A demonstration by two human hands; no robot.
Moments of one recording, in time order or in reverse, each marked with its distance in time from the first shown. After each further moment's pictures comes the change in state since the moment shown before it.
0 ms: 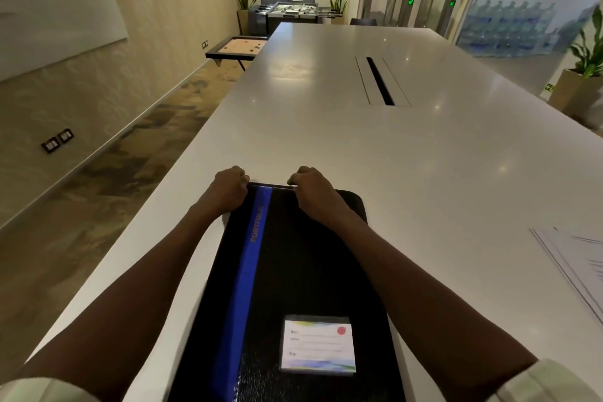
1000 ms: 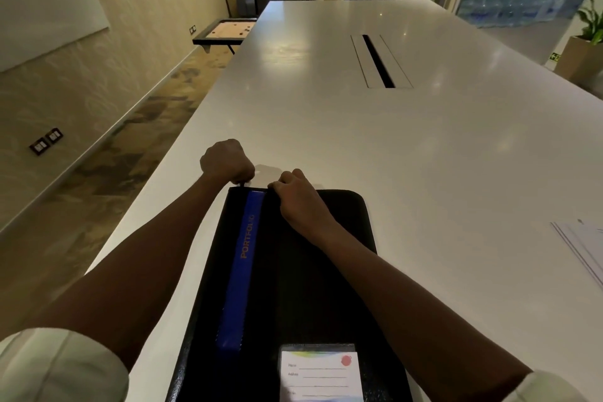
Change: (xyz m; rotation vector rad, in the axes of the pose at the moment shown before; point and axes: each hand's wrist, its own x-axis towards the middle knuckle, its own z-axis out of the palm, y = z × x) left_hand 0.049 0.058 -0.017 0.294 -0.059 -0.246; right_hand 0.015 0.008 0.042 -0.024 0.132 -0.113
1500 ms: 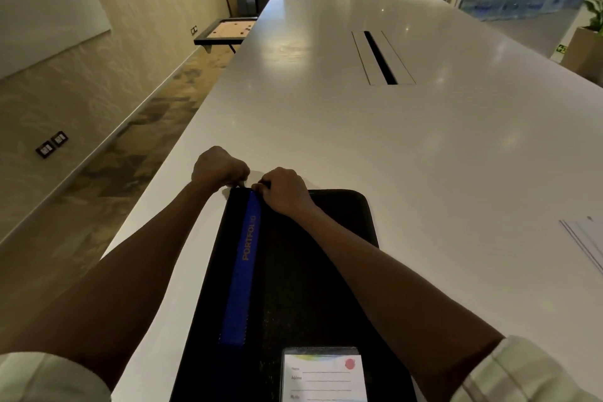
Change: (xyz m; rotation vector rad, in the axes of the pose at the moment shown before) left_hand 0.000 -0.024 0.004 -0.483 -0.035 -0.122; right_hand 0.038 -0.015 0.007 0.234 -0.139 0.297
